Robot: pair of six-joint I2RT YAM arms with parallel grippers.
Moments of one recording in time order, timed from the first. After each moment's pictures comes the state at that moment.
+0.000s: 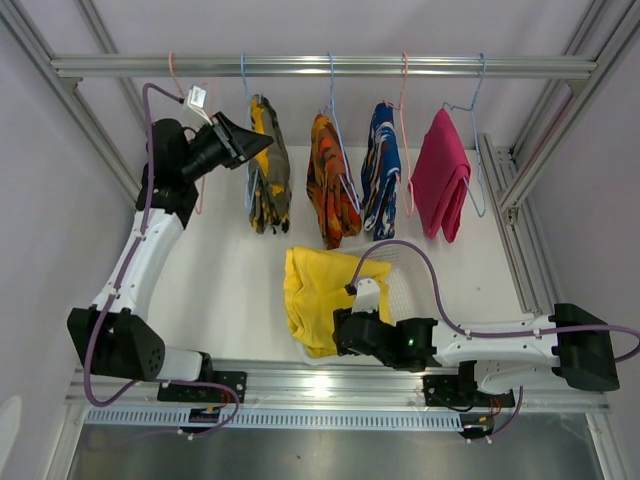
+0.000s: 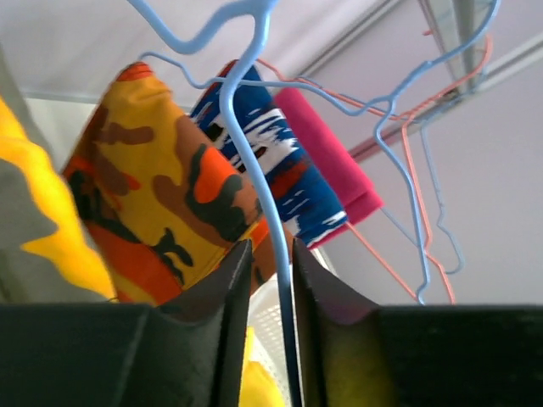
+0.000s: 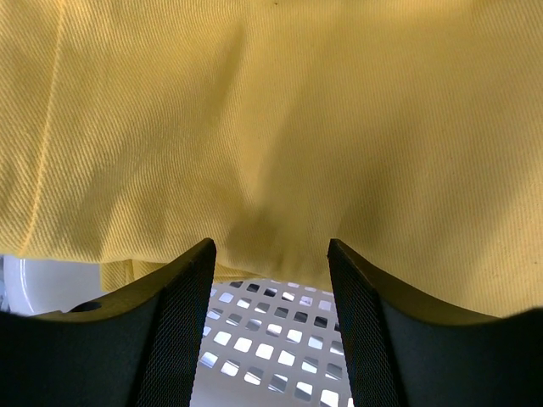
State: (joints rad) left arm -0.11 1.38 1.35 -0.01 0.63 -0.76; right arm 1.41 1.21 0.68 -0.35 0.54 0.93
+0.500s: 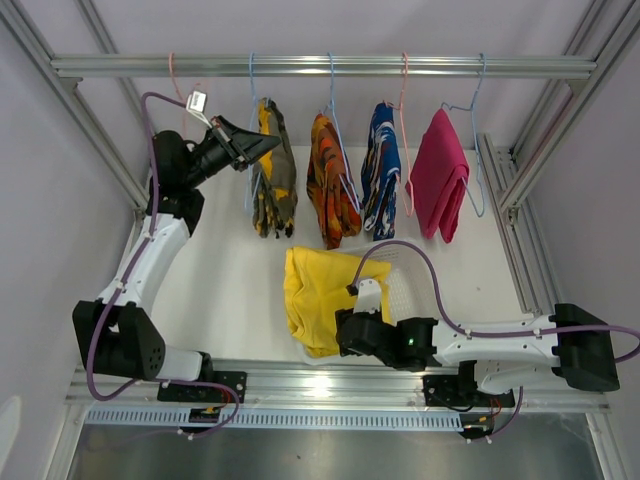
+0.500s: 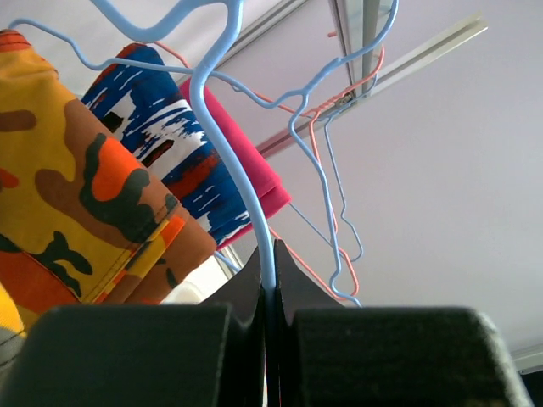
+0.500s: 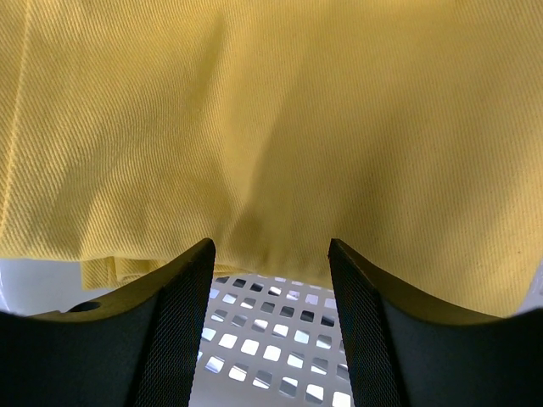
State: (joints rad) left arm -0.11 1.39 1.22 0.36 0.77 -1.11; right arm 1.41 1.21 0.68 -0.39 0.54 0.93
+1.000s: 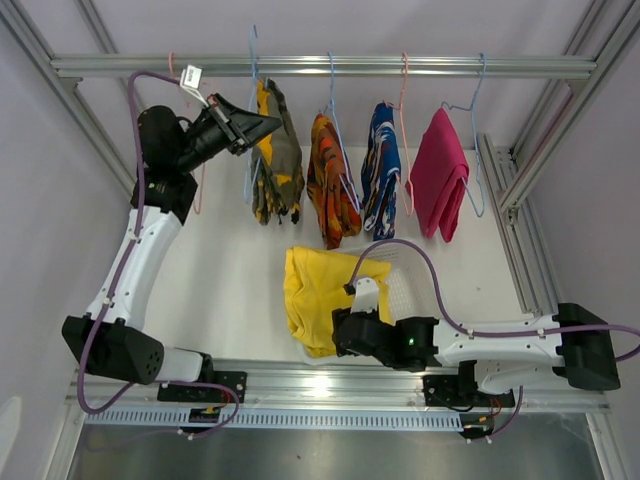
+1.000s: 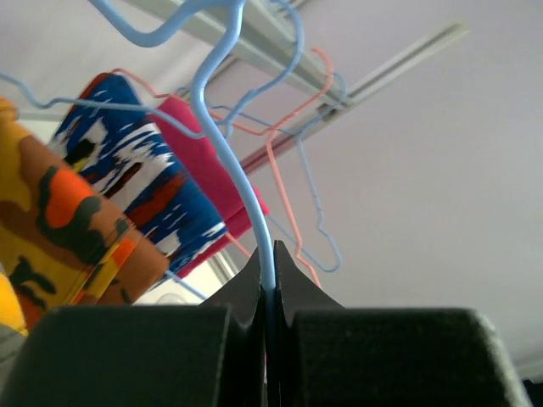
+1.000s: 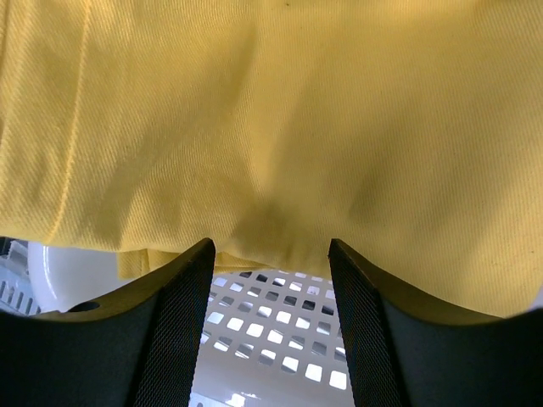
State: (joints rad) left arm -0.16 1.37 1.47 0.09 0.71 -1.05; right arm 1.42 1.21 0.72 -0.40 0.54 0.94
